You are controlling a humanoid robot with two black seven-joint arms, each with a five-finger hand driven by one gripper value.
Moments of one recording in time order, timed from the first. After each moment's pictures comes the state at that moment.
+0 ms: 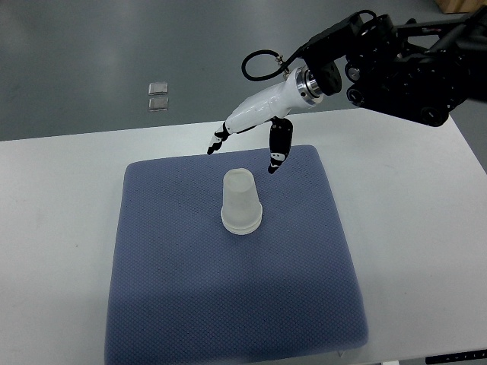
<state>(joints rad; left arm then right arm) -0.07 0.00 -0.06 -0.17 0.12 0.09 0.15 1.64 -0.26 -0.30 0.95 -1.28 0.40 0.51</state>
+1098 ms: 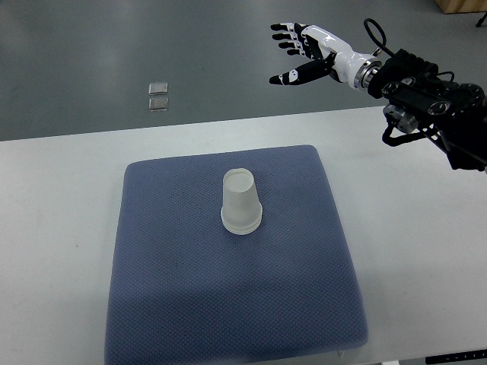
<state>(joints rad) -0.07 0.00 -0.06 -0.17 0.12 0.09 0.15 1.24 -0.21 -0.03 0.54 -0.23 0.09 0.40</state>
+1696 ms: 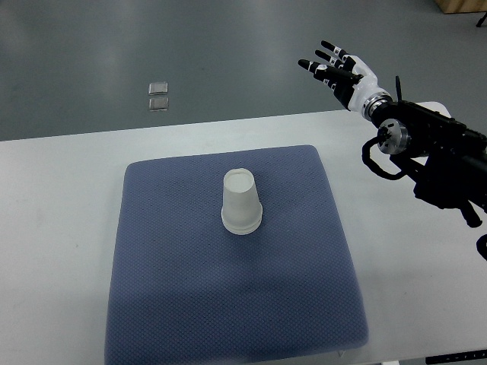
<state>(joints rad) -0.07 0.00 -0.06 -0.17 0.12 0.09 0.15 1.06 -0.16 0.29 0.49 0.24 0.03 0.27</state>
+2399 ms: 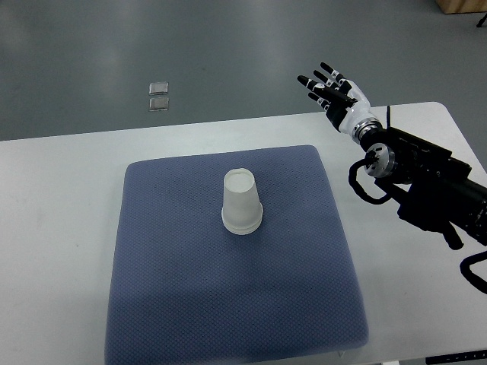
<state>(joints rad) -0.07 0.00 -0.06 -0.17 0.12 0.09 0.15 0.98 -0.10 0.32 0.48 0.27 0.03 0.34</state>
